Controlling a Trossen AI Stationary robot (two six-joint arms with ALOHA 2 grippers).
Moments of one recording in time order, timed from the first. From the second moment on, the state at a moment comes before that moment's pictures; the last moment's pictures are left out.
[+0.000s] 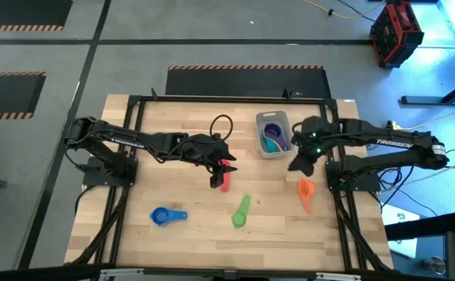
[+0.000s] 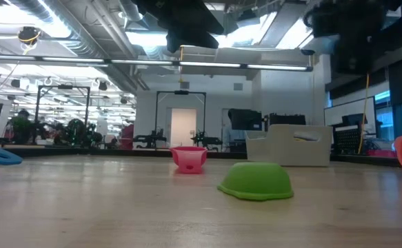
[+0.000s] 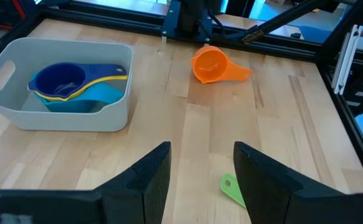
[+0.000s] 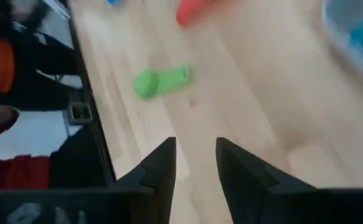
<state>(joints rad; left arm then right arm) -0.05 1.51 1.11 -0.10 -0.07 -0.20 -0.19 0.94 0.85 -0.86 -0.44 0.54</state>
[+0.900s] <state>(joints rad) -0.05 1.51 1.11 -0.10 -0.07 -0.20 0.06 1.09 0.93 -1.00 -0.50 0.87</state>
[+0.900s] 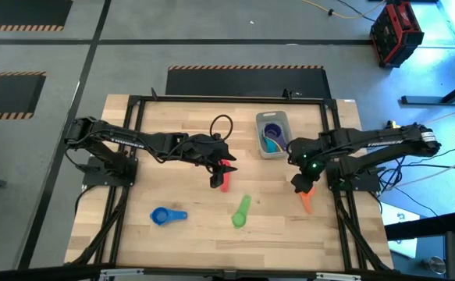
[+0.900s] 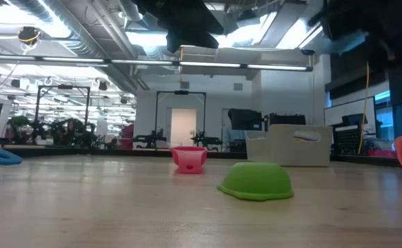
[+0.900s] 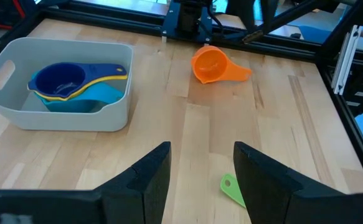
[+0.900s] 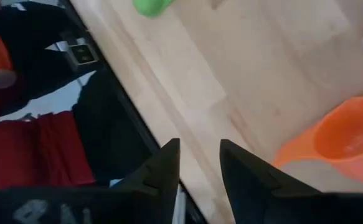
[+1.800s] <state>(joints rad) -0.05 1.51 1.11 -0.10 -0.07 -0.20 0.19 1.54 1.41 -1.48 -0.26 0.51</state>
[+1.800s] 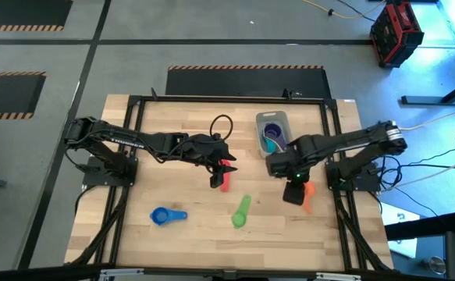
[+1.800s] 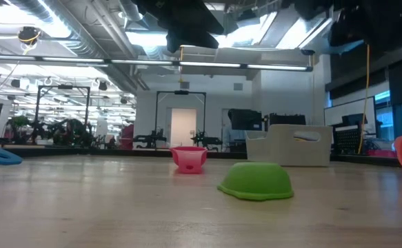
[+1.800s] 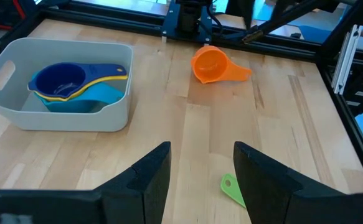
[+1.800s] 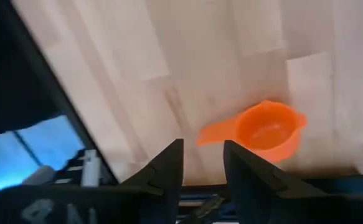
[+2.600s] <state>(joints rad) -0.05 1.51 1.11 -0.10 -0.13 -0.20 0.11 1.60 1.07 -1.50 -0.17 0.40</state>
